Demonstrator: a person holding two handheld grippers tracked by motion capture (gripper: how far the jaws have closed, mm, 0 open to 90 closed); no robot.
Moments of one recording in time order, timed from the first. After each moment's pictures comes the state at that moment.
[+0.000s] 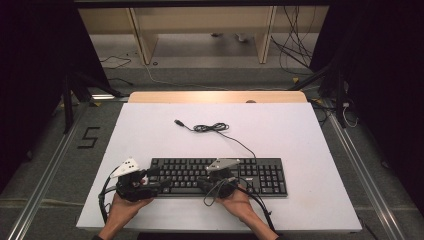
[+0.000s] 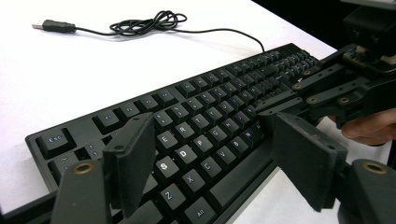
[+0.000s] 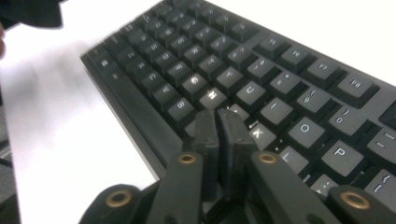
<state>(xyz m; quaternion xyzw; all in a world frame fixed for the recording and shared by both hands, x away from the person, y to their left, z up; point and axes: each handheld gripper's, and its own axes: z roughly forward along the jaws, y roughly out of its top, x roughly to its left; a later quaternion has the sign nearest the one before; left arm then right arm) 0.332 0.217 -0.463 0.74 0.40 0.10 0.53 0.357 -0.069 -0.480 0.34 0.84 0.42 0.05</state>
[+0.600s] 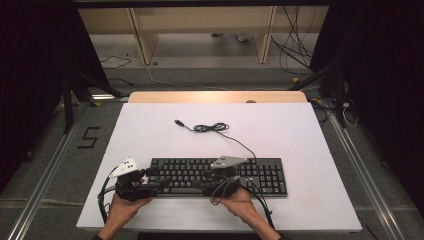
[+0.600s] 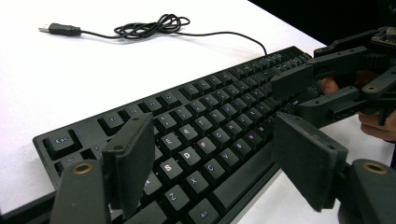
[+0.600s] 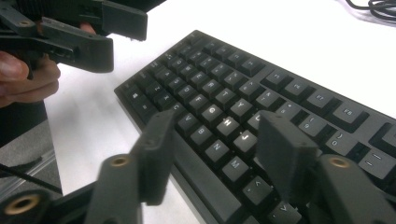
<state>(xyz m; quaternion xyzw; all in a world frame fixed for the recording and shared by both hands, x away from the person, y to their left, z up) 0.332 0.219 -0.462 0.74 0.40 0.10 0.53 0.352 -0.077 -0.464 0.34 0.81 0.47 0.04</state>
